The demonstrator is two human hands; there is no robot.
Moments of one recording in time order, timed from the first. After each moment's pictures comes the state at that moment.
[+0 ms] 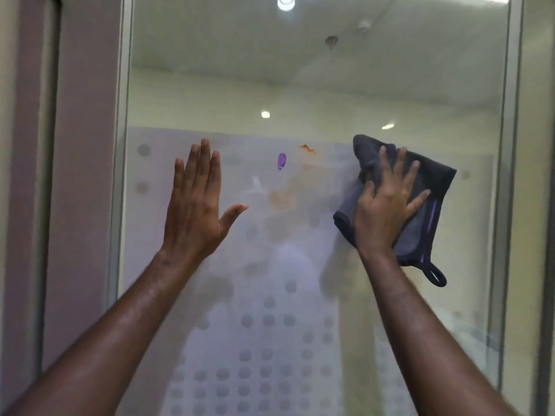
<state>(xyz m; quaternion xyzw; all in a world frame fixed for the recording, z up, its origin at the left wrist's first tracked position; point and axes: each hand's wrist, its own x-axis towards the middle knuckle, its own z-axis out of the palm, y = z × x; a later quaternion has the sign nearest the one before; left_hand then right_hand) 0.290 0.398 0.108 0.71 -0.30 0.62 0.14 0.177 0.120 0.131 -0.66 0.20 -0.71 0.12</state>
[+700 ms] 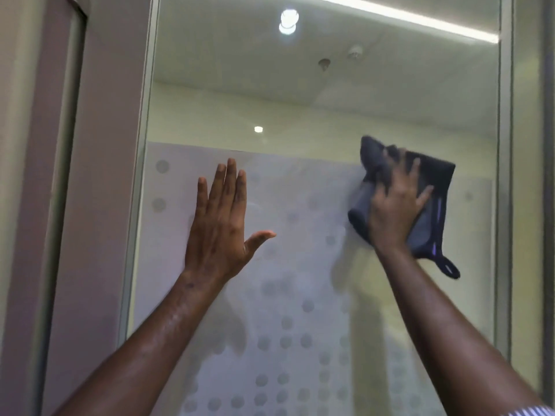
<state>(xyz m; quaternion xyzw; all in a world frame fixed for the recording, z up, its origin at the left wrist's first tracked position) 0.286 0.402 0.107 0.70 -0.34 0.61 0.16 0.180 0.131 0.167 -0.67 0.18 -0.72 0.07</state>
